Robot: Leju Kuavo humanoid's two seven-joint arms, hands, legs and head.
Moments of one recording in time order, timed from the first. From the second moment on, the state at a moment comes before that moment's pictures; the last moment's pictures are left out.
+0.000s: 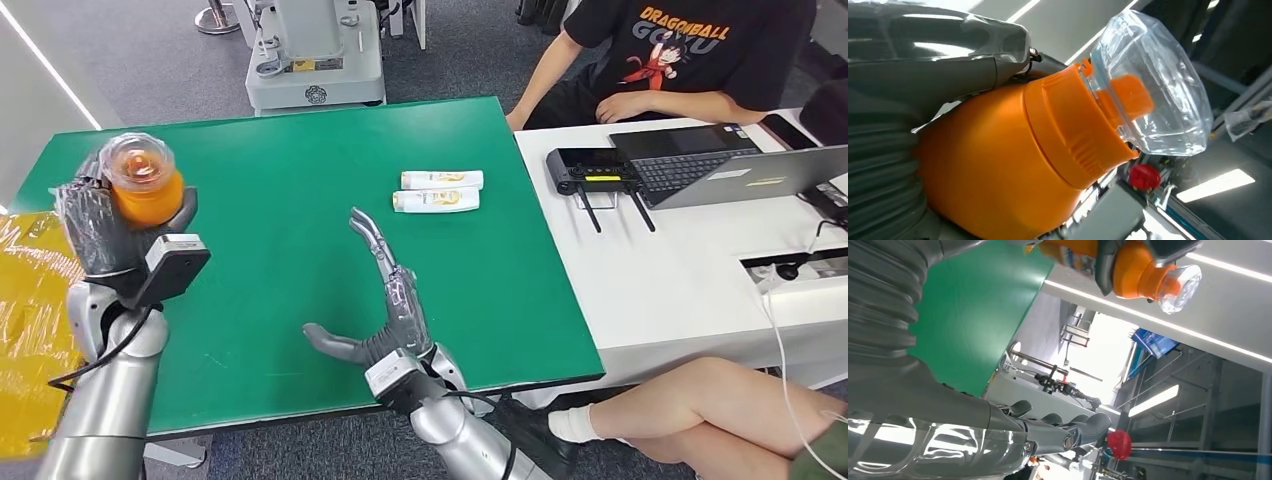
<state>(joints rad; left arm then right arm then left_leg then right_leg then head) -0.60 0.01 -0.30 -1.14 -0.70 0.63 -0.56 -0.29 0.24 0.57 -1.04 0.21 -0.44 -0.65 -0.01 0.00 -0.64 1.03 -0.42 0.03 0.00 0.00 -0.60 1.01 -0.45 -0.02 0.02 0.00</state>
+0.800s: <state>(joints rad) -0.65 0.20 -0.39 -0.87 -1.04 0.48 -0.56 -0.17 0.22 0.55 -1.17 0.23 -0.43 -0.63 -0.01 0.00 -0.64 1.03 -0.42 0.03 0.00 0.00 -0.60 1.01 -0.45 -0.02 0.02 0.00</state>
